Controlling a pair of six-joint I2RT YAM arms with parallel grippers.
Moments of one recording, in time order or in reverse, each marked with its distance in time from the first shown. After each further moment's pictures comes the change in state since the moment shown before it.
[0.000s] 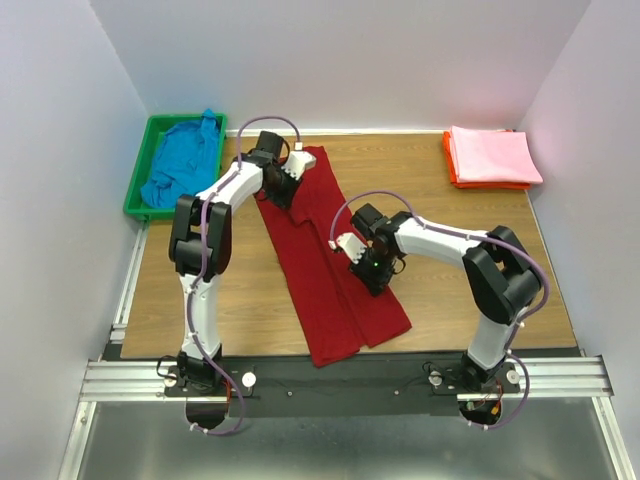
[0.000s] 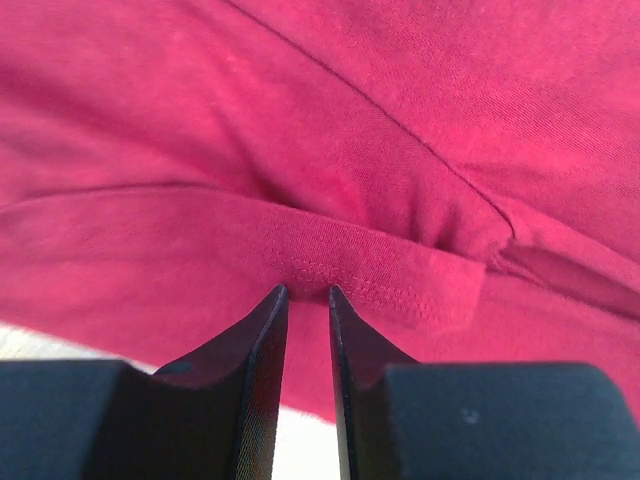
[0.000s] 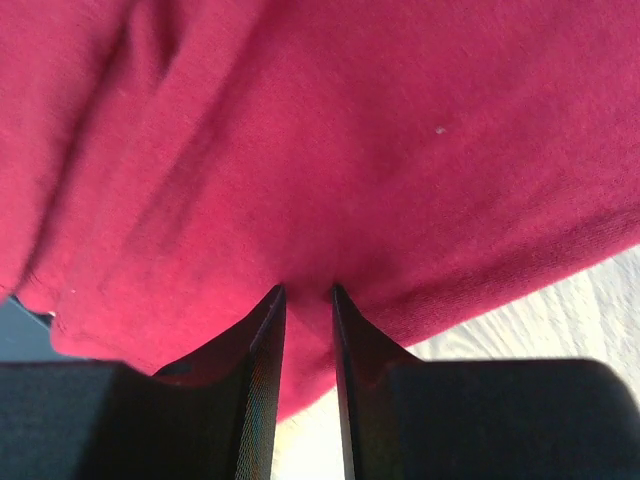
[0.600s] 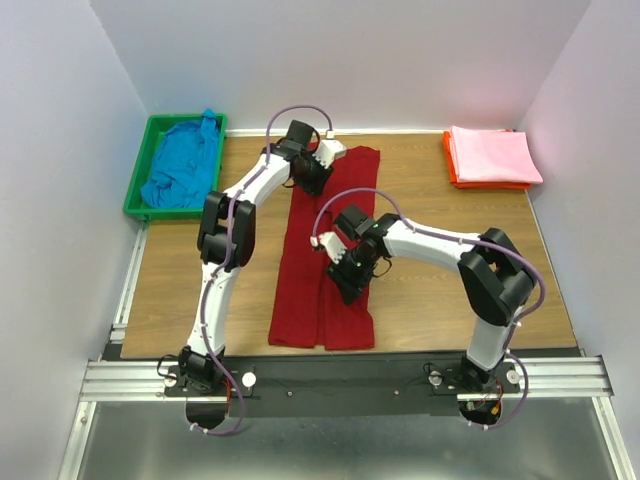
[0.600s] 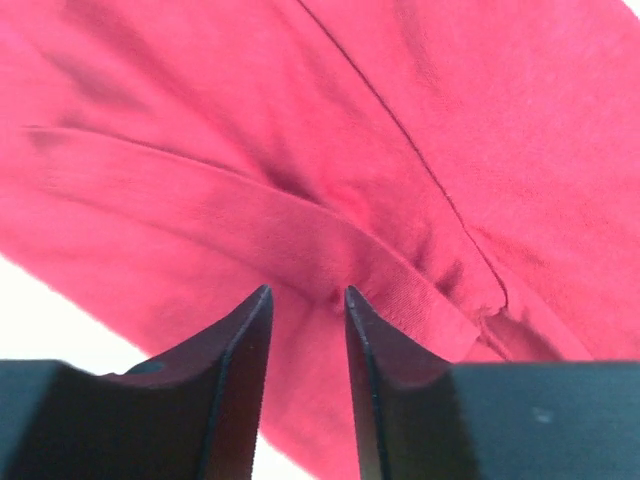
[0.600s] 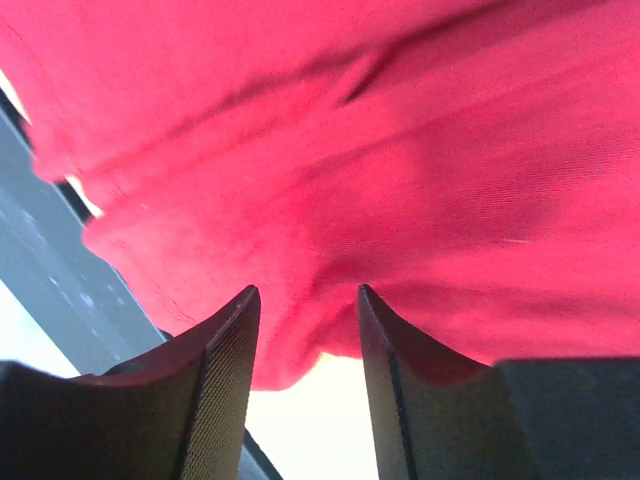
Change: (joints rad) left arm -0.106 0.251 0.353 -0.007 0.052 0.006; right arm 0.104 0.030 0.050 0.066 -0.185 0.143
